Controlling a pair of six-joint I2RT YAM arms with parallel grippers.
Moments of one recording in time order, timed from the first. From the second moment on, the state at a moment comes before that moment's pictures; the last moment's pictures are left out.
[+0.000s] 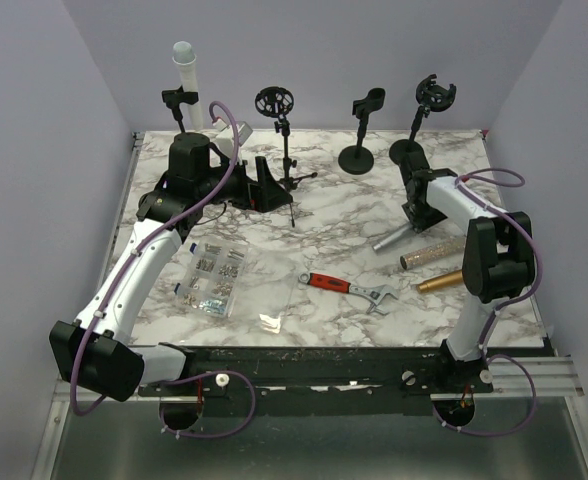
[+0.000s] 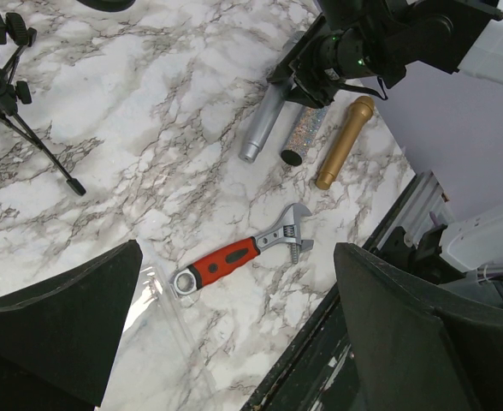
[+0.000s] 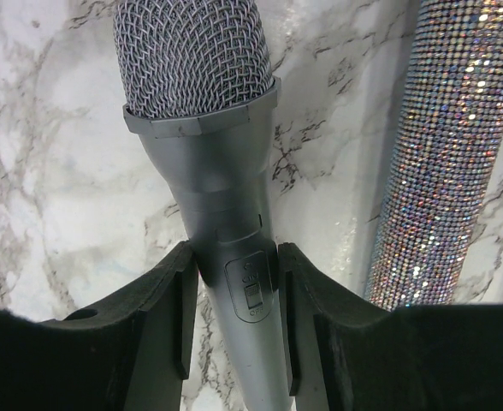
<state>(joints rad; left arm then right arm) -0.32 1.28 1.29 -0.43 0.64 -0.36 0.17 1.87 1.37 -0.82 0.50 1.34</state>
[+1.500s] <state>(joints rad) -0.32 1.28 1.28 -0.43 0.64 -0.36 0.16 1.87 1.27 -0.78 0.53 1.31</state>
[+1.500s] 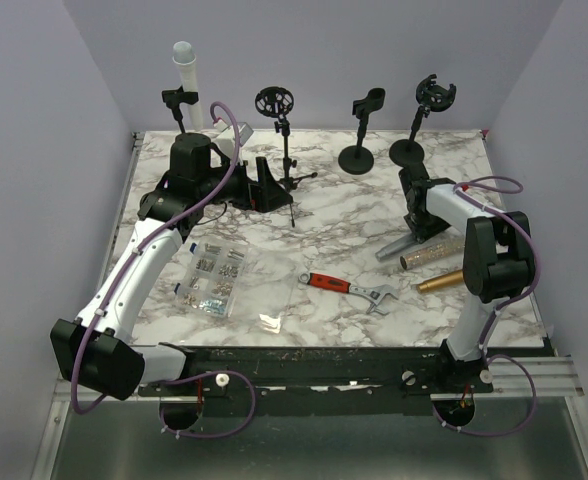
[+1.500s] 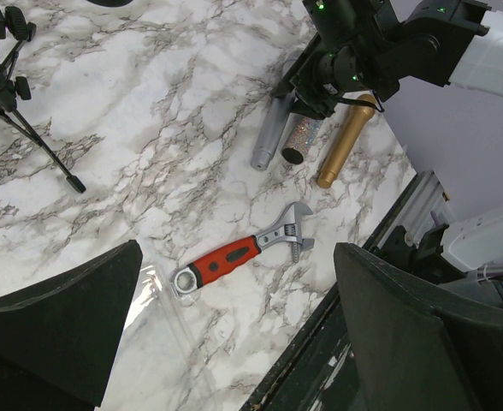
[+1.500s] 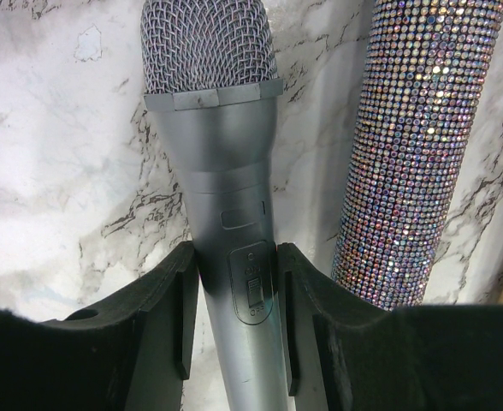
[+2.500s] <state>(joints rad) -0.32 1.29 1.26 -0.40 0.64 -0.37 0.16 1.48 0.98 -0.30 0.27 0.91</state>
